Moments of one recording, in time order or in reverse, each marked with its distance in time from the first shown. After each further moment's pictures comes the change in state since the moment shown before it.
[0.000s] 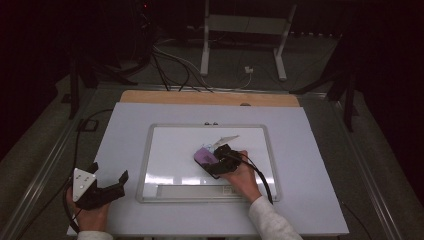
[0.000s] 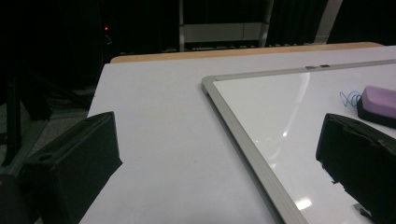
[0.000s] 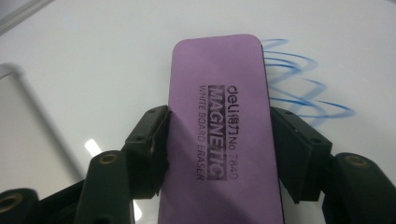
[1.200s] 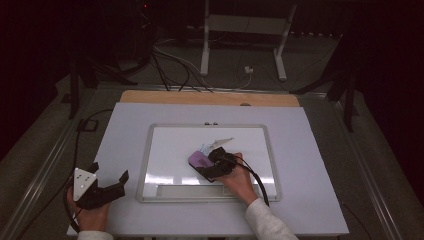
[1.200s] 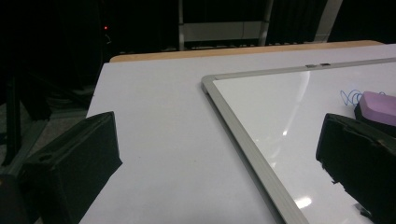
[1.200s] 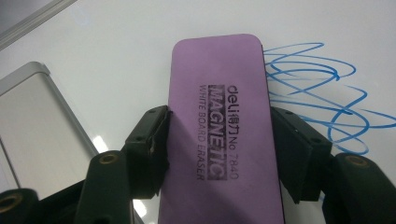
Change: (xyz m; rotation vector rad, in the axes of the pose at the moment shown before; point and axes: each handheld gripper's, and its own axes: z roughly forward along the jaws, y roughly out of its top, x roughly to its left) left arm -0.001 0.000 0.002 0.004 -0.003 0.005; right arm 0.019 0.002 0.005 0.009 0.043 -0.038
